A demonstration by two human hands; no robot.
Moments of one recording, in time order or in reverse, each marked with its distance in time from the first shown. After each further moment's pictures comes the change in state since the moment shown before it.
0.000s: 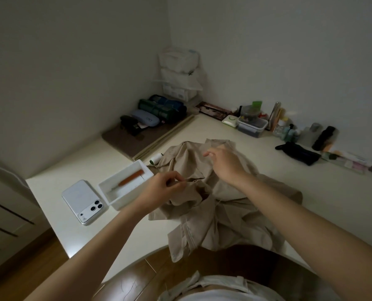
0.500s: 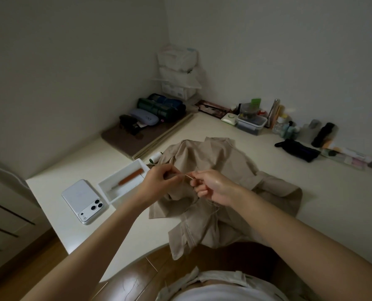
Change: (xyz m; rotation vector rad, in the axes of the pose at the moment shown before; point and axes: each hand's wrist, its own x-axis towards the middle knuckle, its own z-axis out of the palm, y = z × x) left_hand 0.004 0.004 -0.004 -0.086 0.114 -0.001; right_hand -0.041 -0.035 0.015 1.220 -0.503 0.539
